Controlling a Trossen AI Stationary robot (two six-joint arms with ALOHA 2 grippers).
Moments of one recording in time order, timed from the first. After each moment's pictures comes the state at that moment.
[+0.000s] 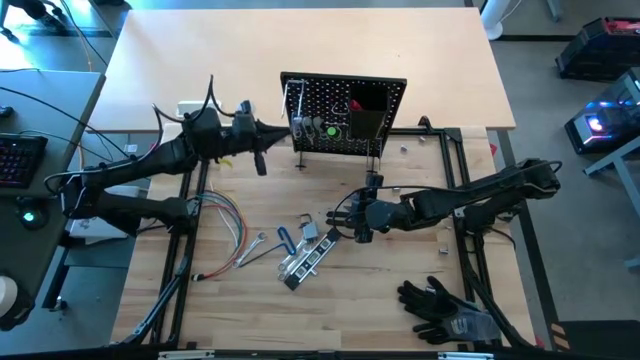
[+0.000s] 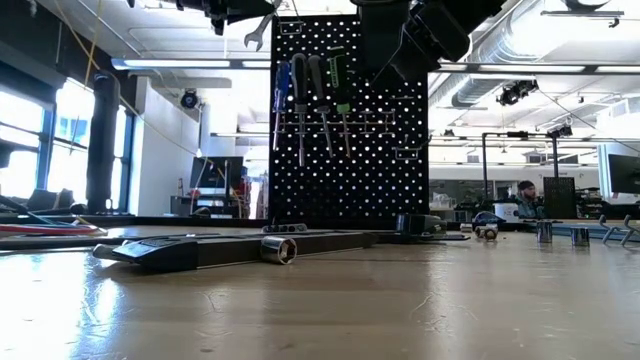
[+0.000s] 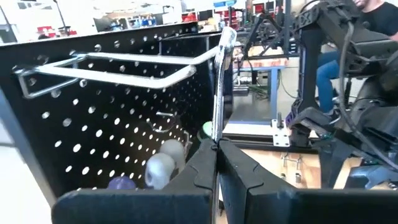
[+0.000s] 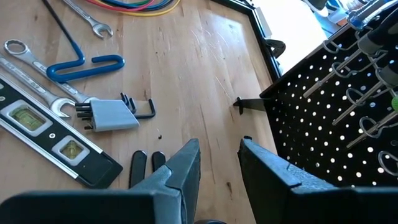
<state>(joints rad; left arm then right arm) 0.41 1.03 0.93 0.06 0.10 0.14 0.21 1.45 1.03 -0.31 0.60 -0.11</state>
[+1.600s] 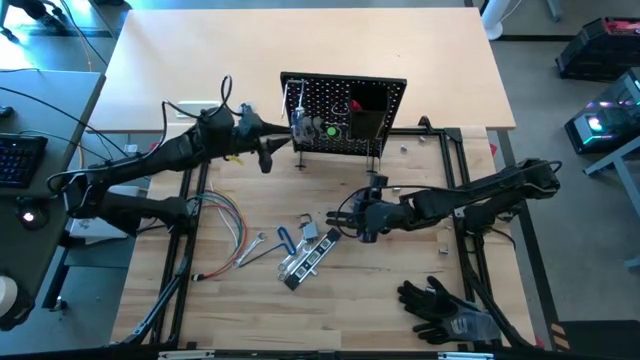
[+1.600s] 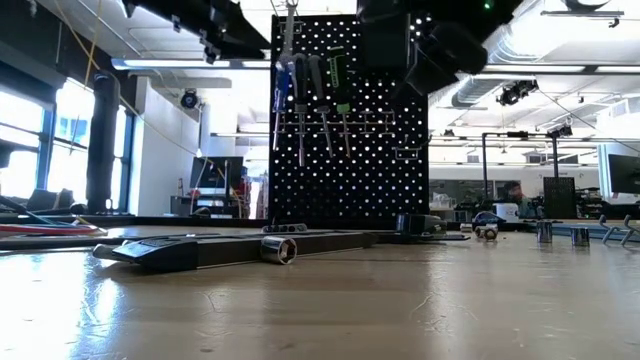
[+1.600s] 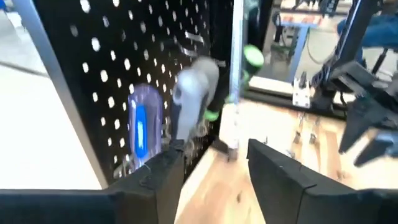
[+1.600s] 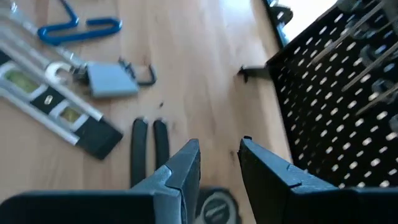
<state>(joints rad) 0.45 1.07 0.93 -0.13 0.04 0.04 0.21 1.45 1.03 -0.46 0.59 -0.02</state>
